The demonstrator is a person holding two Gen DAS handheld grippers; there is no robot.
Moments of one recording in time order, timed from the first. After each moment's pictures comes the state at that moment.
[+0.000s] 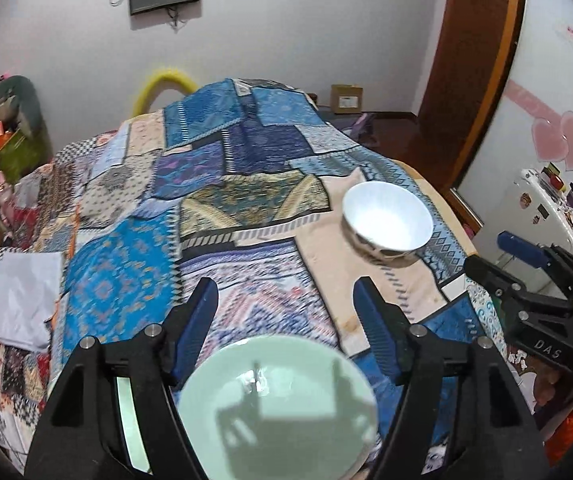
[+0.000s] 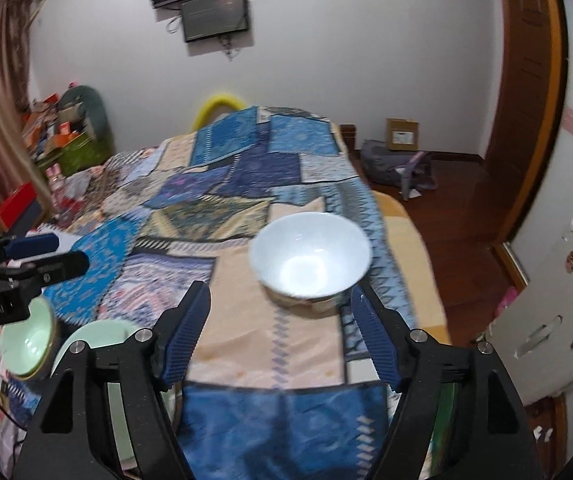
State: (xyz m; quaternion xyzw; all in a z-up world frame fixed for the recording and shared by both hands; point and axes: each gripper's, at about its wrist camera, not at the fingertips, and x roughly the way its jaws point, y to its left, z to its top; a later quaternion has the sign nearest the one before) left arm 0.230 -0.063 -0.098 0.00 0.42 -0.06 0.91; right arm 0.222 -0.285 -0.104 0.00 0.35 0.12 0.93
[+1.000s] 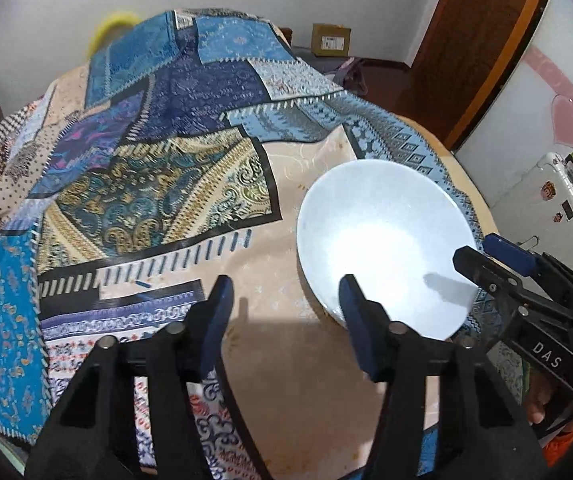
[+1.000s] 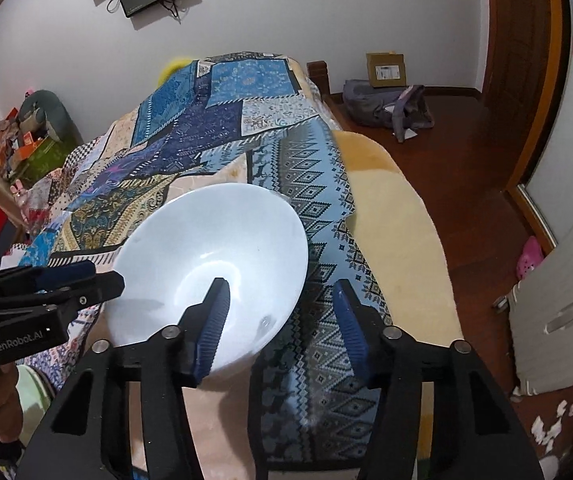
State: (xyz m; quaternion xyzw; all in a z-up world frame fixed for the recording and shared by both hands) left arm 0.398 -0.142 -0.214 -0.02 0.51 -0.09 0.85; right arm 0.334 -0.332 -0.189 0.05 0.44 0.12 0.89
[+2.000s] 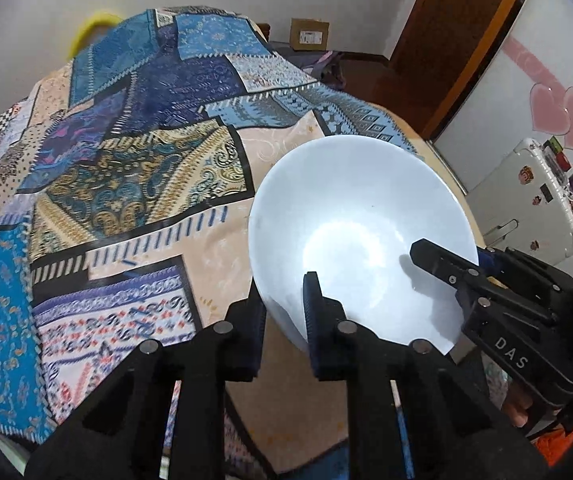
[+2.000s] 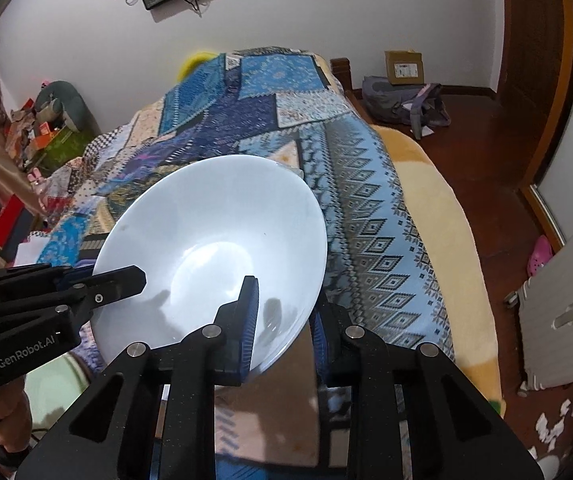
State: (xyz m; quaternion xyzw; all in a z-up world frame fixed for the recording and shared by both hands) left arm 0.369 -0.145 -0.198 -0.02 0.51 -0.13 0.85; right arm 0.307 -0.297 -0.164 0.05 0.44 0.15 0.88
